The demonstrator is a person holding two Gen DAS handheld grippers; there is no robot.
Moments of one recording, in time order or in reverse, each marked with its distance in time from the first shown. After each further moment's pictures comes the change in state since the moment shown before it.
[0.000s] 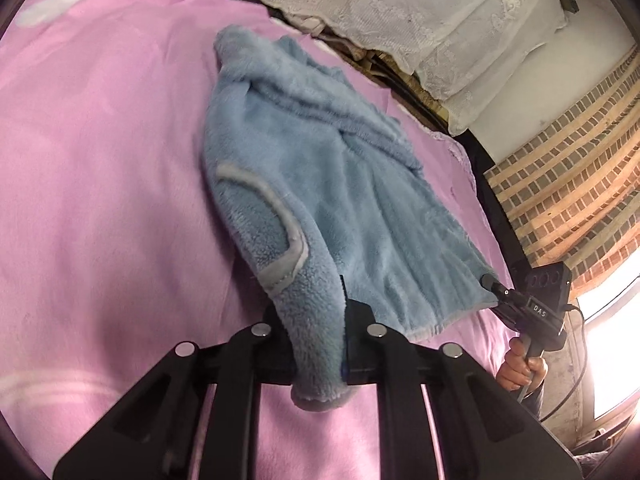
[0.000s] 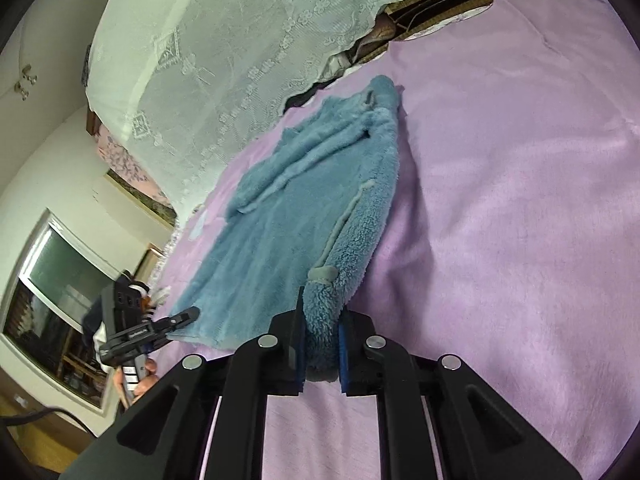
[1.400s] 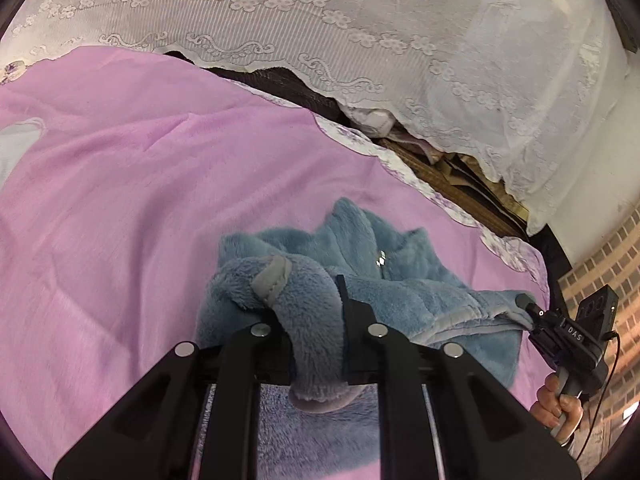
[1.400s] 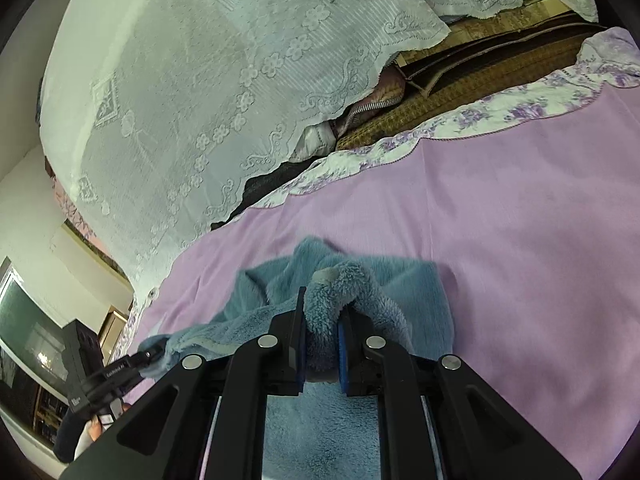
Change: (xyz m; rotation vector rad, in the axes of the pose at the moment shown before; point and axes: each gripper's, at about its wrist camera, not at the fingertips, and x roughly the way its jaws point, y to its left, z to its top) left arm 0.089 0.026 0.235 -0.052 -0.196 0.245; right arm 0.170 -0.003 0.237 0.014 -0.129 -0.155
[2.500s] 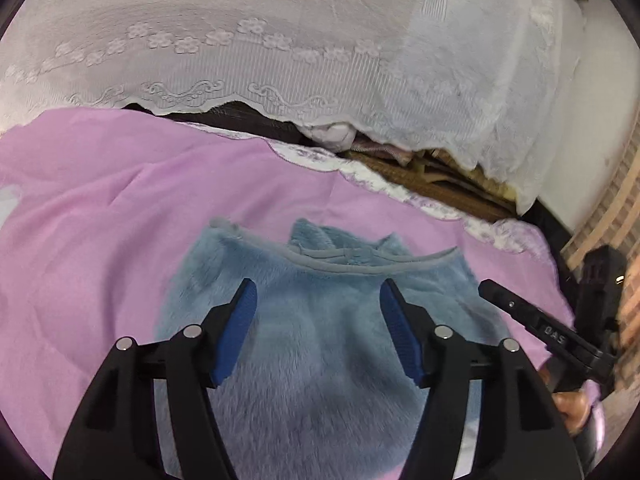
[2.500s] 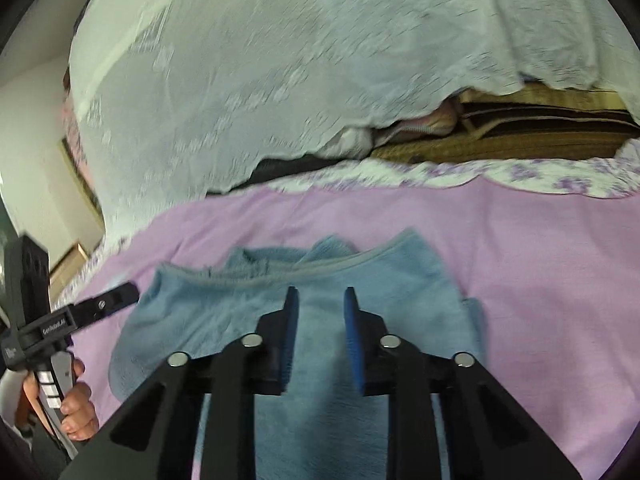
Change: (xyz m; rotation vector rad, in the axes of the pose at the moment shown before) left arm 0.006 -0.041 -0.006 0.190 -0.094 0.012; right arm 0.037 0.065 -0.026 -0.351 0.008 -0.099
